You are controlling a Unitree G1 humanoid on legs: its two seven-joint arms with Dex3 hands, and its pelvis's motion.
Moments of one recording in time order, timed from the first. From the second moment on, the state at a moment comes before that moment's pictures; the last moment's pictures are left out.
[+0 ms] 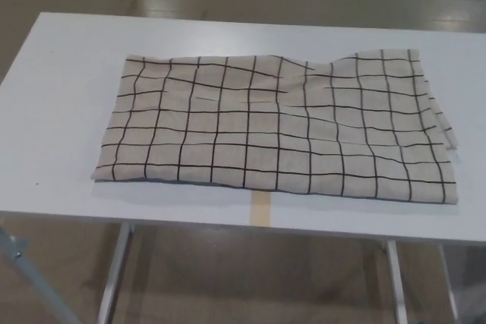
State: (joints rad) left_arm 0.11 0.41 0.40 0.81 -0.10 -0.23 -0.13; right_arm 0.16 -0.23 -0.34 0.45 0.04 -0.10 0.03
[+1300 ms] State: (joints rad) left_arm 0.20 0.40 0.37 0.07 0.05 -0.62 -0.09; right_arm 0.39 -0.15 -0.18 0.12 0.09 -0.10 0.10
